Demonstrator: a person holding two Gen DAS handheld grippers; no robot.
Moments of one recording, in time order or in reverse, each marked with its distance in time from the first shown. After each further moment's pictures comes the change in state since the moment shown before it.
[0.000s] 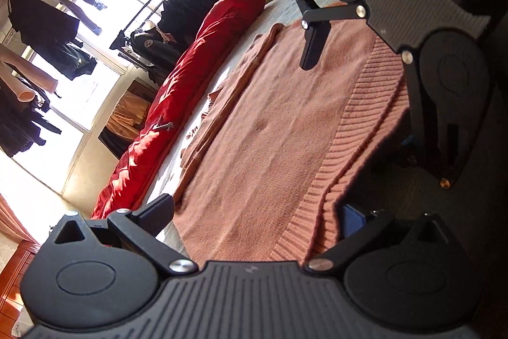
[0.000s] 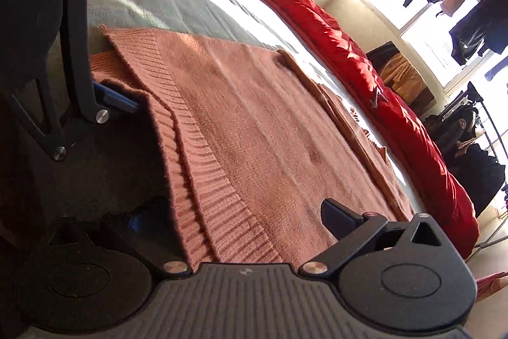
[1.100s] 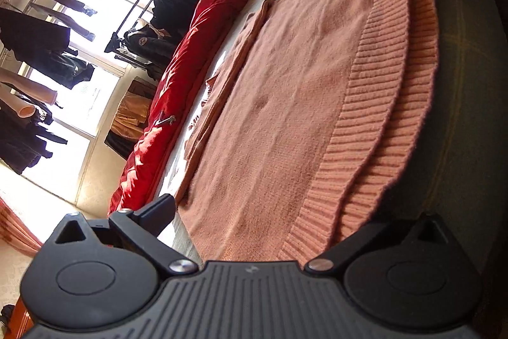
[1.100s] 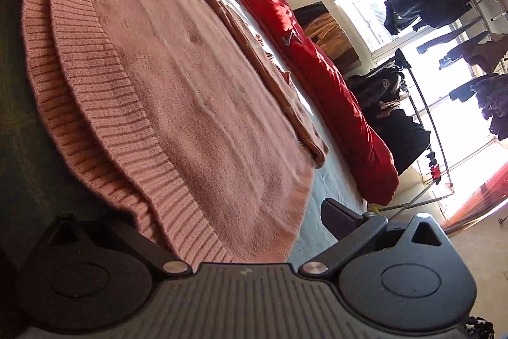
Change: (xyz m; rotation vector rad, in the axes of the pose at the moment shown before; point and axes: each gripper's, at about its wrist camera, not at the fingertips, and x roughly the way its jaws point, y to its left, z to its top) left arm 0.022 -0.015 -0.011 0.157 0.049 0.055; right arm -0.005 -0.056 -0.099 -0.053 0.168 -0.273
